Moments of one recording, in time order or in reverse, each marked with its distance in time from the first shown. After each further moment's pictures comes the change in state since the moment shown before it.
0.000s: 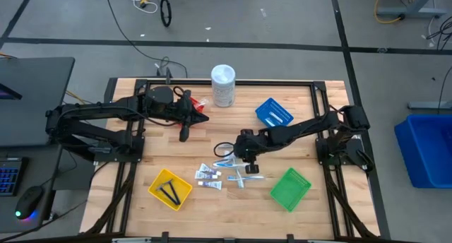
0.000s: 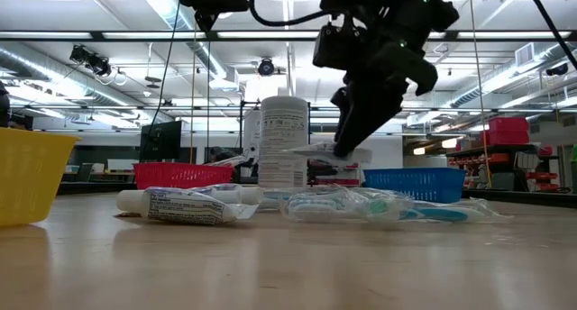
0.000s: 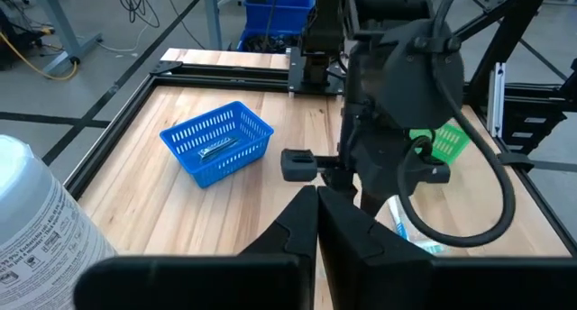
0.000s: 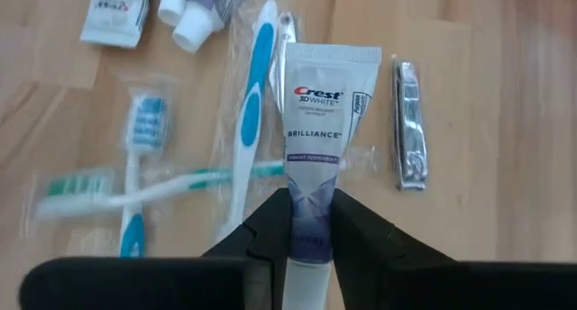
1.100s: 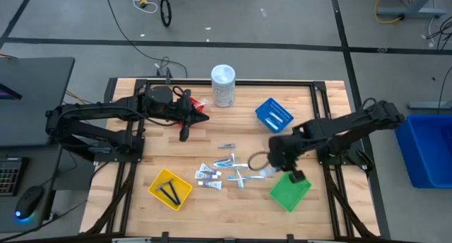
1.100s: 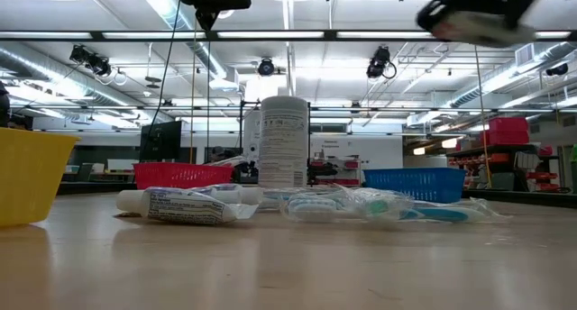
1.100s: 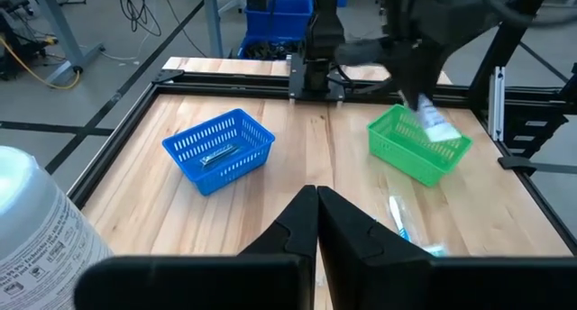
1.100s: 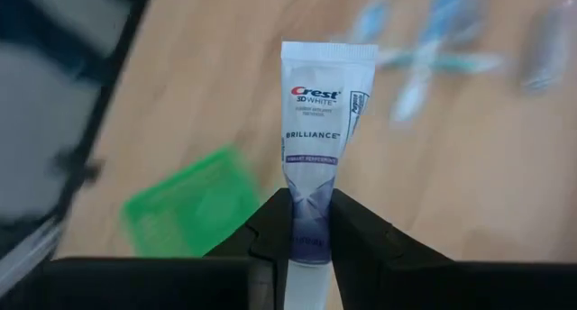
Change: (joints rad) left arm 0.000 -0.002 0.000 0.017 -0.002 0.012; right arm 0.153 -0.396 0.070 -0.590 -0.255 0.001
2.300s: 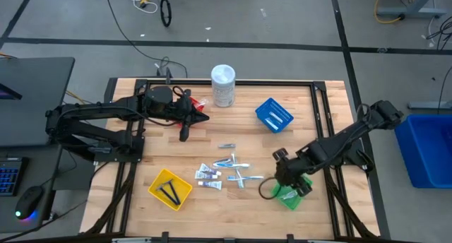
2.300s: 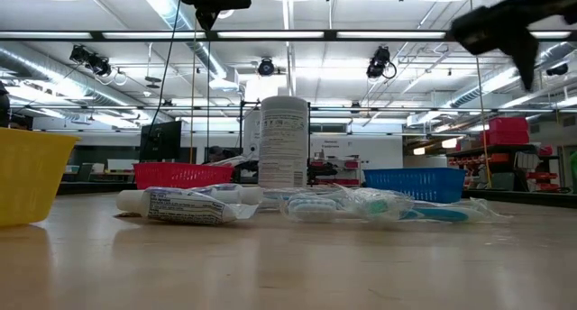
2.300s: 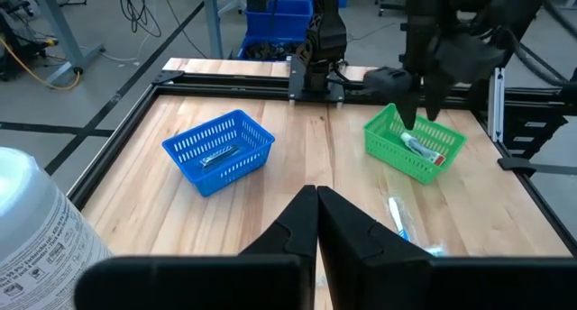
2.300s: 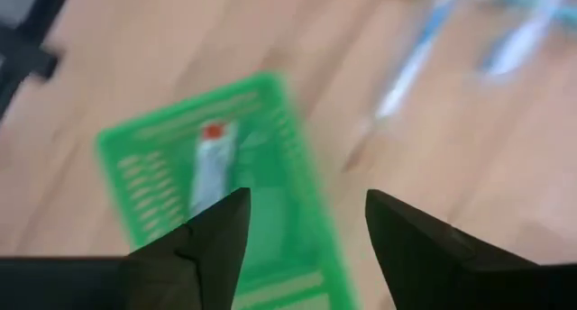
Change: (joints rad) left arm 0.000 0.000 0.000 0.002 0.000 -0.003; right arm 0.230 0.008 -0.172 0.101 0.201 0.013
